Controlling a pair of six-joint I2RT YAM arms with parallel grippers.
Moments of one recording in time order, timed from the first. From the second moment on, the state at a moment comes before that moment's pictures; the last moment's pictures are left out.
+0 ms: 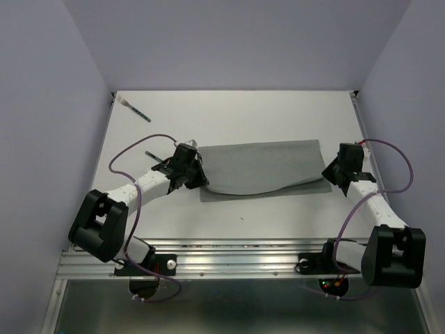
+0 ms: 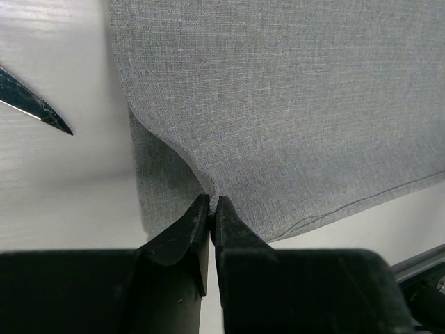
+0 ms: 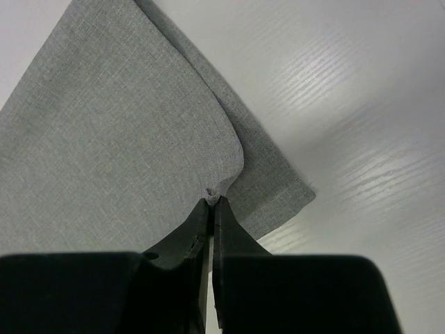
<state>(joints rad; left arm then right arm) -0.52 1.41 0.77 -0.25 0.08 -0.73 -0.09 1.15 0.66 -0.31 0.18 0.61</state>
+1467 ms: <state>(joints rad) -0.30 1.99 1.82 -0.49 0.02 -0.49 -0.10 1.94 1.56 -0.10 -0.01 0.60</state>
